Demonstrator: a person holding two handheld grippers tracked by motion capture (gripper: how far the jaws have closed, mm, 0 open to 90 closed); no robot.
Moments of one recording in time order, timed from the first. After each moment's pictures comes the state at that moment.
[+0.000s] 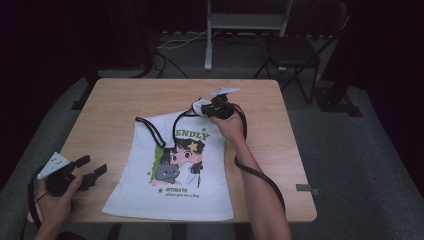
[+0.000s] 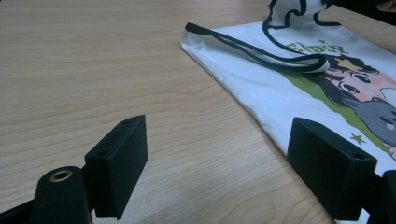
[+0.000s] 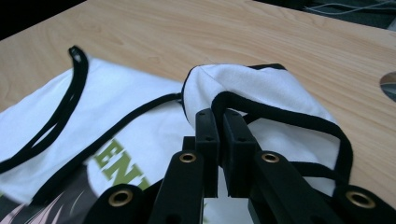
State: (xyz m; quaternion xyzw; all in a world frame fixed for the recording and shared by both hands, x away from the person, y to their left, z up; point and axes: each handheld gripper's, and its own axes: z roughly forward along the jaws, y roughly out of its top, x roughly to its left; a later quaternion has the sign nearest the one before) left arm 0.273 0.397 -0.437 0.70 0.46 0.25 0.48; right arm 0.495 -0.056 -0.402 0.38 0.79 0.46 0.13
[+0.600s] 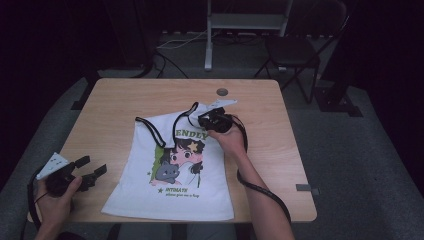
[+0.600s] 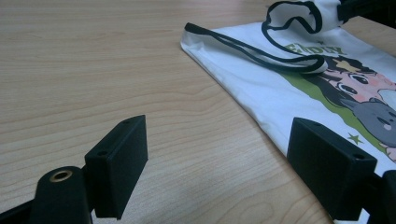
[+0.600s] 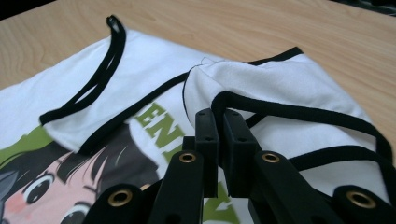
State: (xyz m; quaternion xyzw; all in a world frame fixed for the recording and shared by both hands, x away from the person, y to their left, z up) left arm 0.272 0.398 -0.437 0.70 0.46 0.25 0.48; right arm 0.455 -0.050 -0.410 0.34 0.81 0.46 0.13
